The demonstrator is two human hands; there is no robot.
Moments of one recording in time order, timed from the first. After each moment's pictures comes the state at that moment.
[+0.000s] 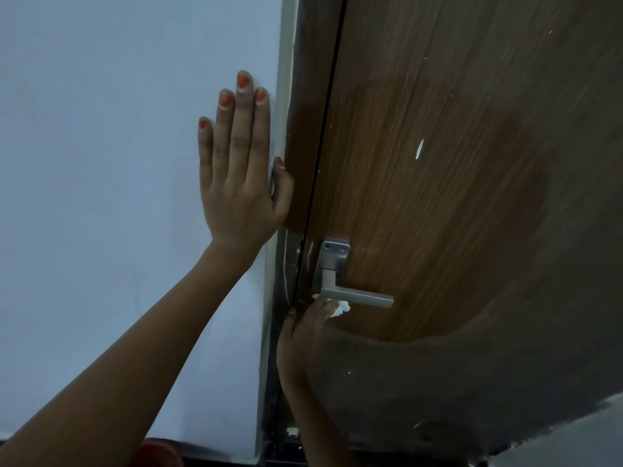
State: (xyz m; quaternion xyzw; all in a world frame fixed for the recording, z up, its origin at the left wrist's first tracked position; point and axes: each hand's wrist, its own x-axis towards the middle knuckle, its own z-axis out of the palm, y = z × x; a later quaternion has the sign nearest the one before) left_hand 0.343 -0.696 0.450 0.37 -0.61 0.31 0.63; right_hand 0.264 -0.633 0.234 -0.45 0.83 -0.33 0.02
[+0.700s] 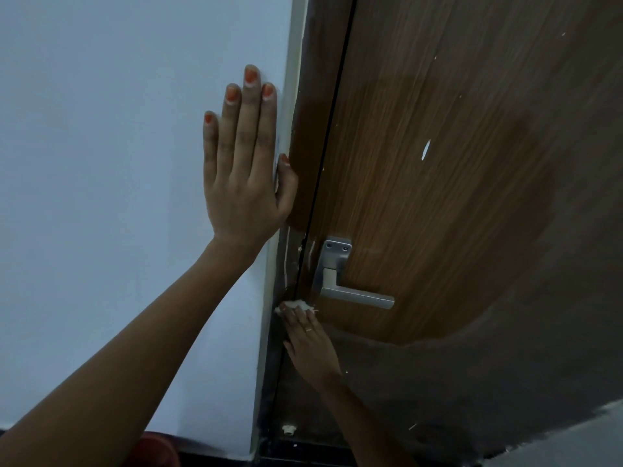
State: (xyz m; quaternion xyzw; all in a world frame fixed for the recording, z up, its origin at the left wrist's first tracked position) left_hand 0.344 -0.693 0.451 0.37 -0.62 0.34 0.60; right_hand 0.208 -0.628 0.188 -0.78 0.61 -0.05 -0.14
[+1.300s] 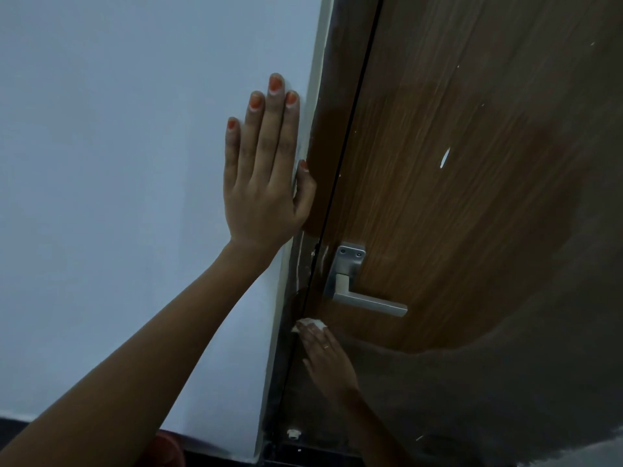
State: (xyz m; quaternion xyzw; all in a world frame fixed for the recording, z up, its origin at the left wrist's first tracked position) left_hand 0.344 -0.694 0.450 0.37 -0.62 0.34 0.61; right_hand 0.191 -0.618 0.174 -0.79 0.61 -0.02 -0.11
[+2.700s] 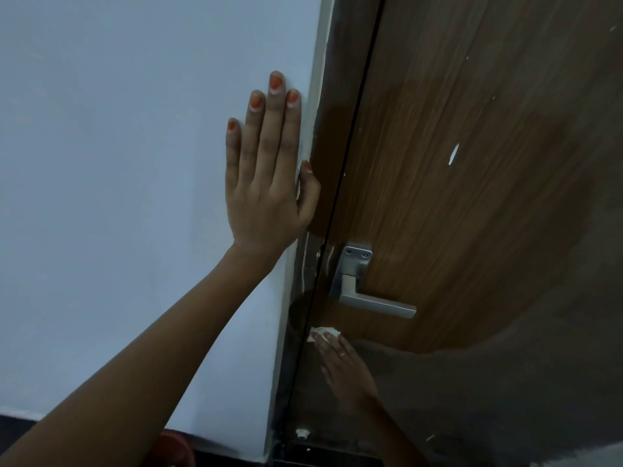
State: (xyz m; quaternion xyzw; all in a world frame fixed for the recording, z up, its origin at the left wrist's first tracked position) left_hand 0.346 -0.697 0.448 0.35 -0.61 0.33 0.63; right_hand 0.172 -0.614 0.157 -0.80 0.60 -0.02 -0.09
